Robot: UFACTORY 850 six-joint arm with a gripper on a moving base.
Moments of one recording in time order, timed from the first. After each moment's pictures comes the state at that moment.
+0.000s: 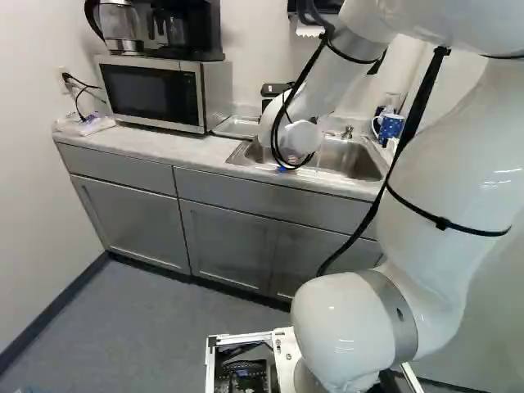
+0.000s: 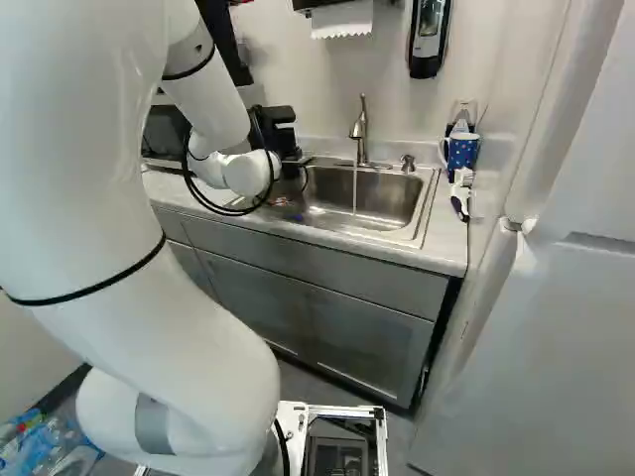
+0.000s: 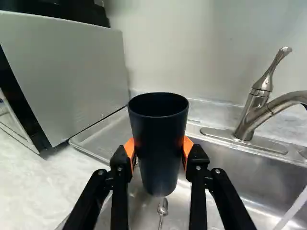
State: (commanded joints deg) arm 3.1 -2.5 -39.5 0.6 45.0 -1.8
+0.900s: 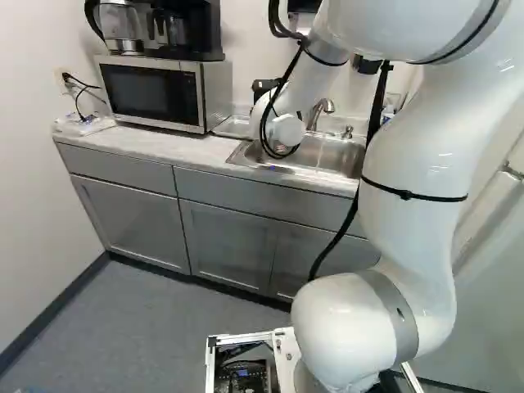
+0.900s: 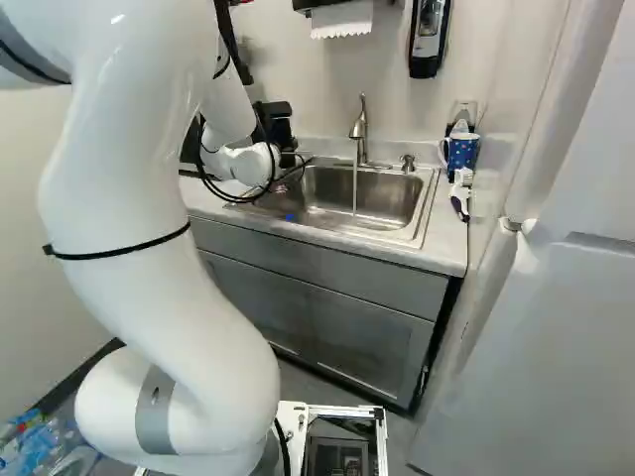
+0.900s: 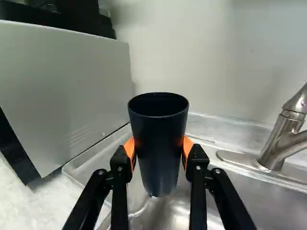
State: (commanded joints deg) arm 5.2 -14.3 -52.2 0.6 49.0 -1.8
